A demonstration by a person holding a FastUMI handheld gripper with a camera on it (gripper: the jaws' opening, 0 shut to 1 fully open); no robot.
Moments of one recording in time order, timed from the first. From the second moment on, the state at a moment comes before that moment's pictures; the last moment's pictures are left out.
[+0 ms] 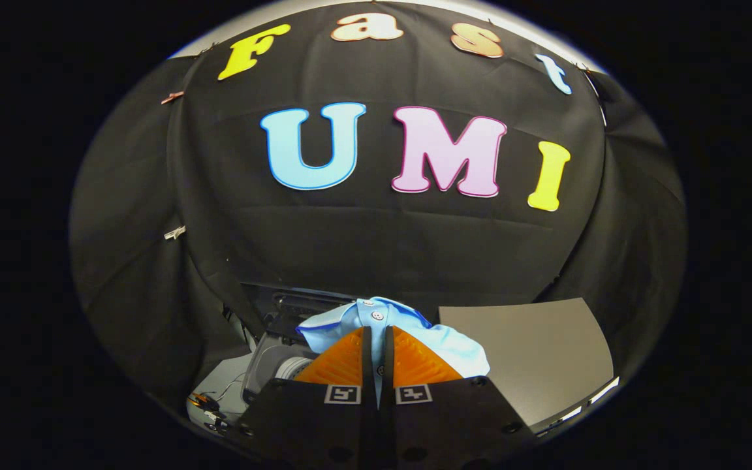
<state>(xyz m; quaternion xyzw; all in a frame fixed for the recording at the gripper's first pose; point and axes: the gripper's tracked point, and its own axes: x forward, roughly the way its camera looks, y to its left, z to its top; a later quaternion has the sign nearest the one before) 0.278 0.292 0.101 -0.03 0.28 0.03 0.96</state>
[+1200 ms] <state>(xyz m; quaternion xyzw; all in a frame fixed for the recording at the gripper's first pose) 0.308 0.429 -0.136 -0.04 0.38 0.05 0.92</state>
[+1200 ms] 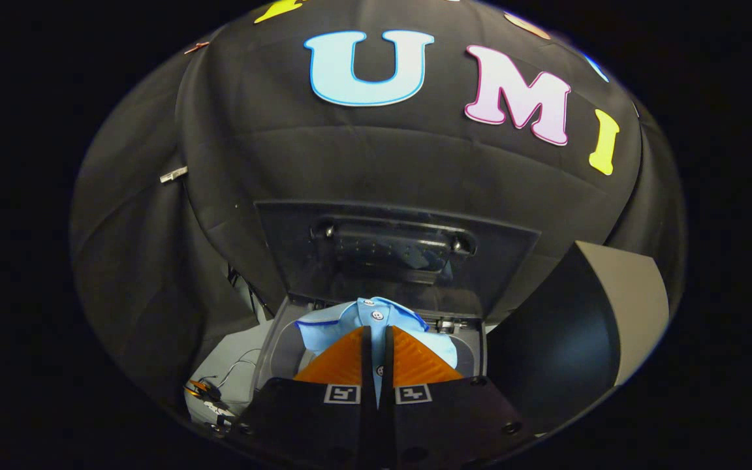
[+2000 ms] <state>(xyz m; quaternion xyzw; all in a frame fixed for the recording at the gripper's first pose) 0.308 0.425 -0.351 -0.04 0.47 0.03 0.88</state>
